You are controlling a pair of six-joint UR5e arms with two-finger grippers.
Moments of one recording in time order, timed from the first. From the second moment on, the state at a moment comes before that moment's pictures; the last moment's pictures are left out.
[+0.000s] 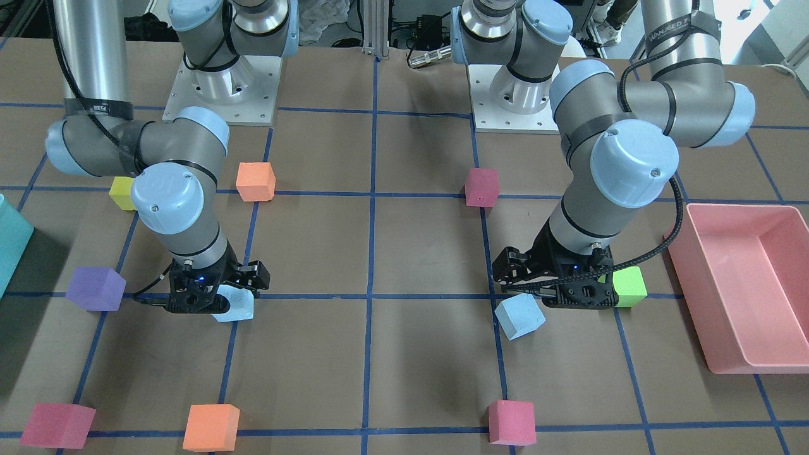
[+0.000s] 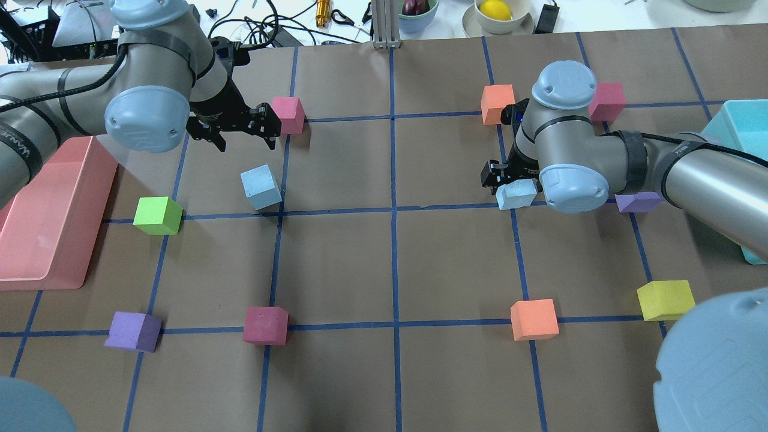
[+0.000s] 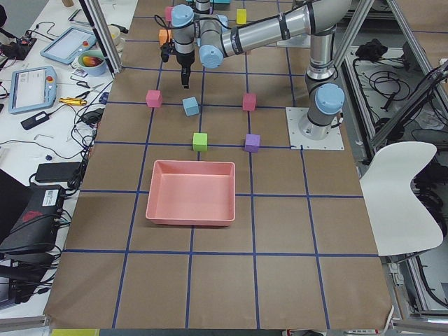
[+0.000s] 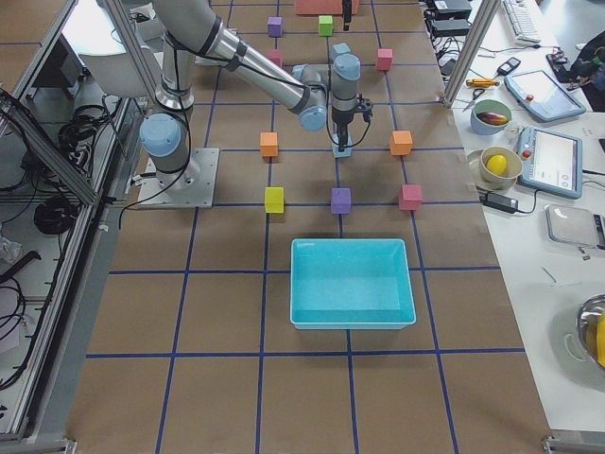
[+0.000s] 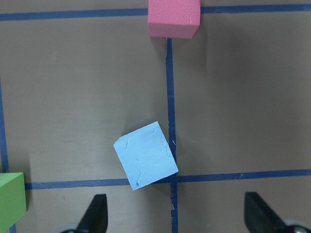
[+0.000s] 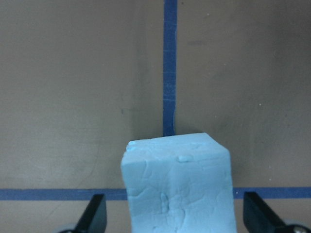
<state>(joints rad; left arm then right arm) -1.54 -1.88 -1.64 -1.16 1.54 0.05 1.56 -1.18 1.90 -2.32 -1.59 -0.02</state>
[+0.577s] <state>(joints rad) -1.53 -1.94 -1.66 -1.11 1.59 -0.05 1.56 -1.16 1.80 -2.31 -1.59 -0.01</state>
